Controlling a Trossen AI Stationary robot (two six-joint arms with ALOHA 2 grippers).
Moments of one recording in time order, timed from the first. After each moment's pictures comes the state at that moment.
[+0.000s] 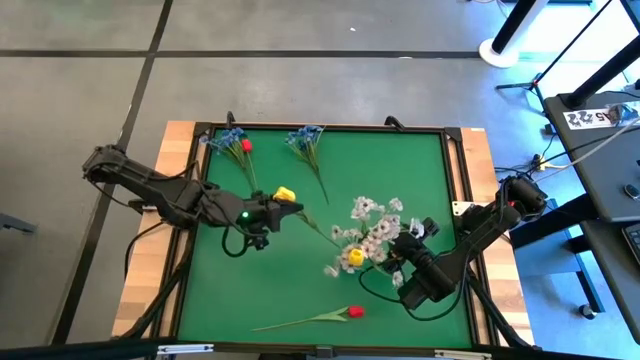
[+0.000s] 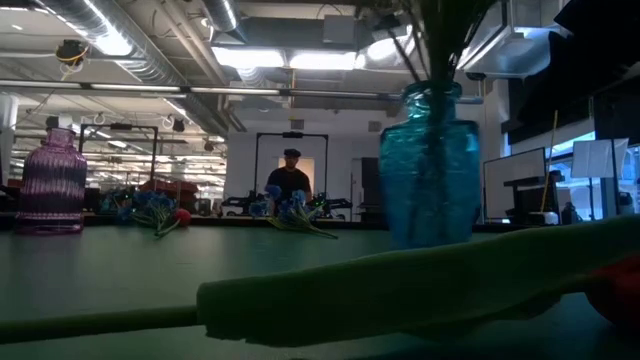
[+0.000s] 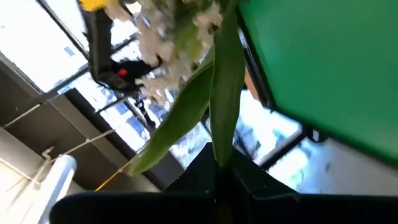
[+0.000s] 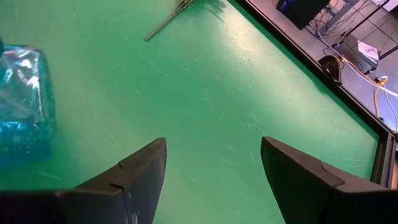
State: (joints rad) left arm -0.35 1.22 1.10 -0.21 -0.57 1.93; right arm 0.75 1.67 1.15 -1.32 0.87 1.52
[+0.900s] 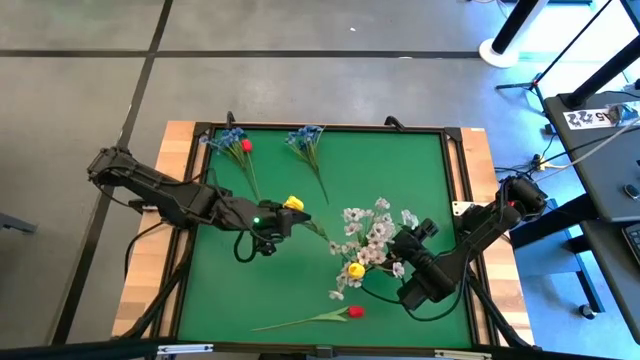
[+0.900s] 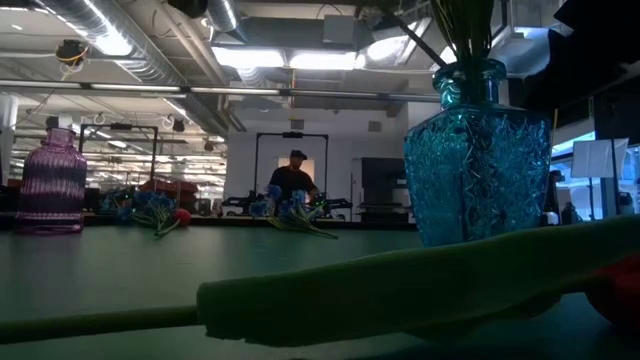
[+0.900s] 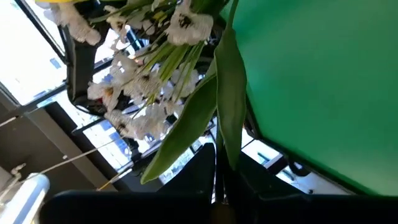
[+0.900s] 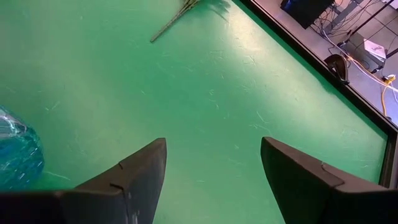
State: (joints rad) left arm -0.33 1.29 1.09 -0.22 -0.50 1.85; right arm 0.75 1.67 1.15 -1.30 0.87 1.51
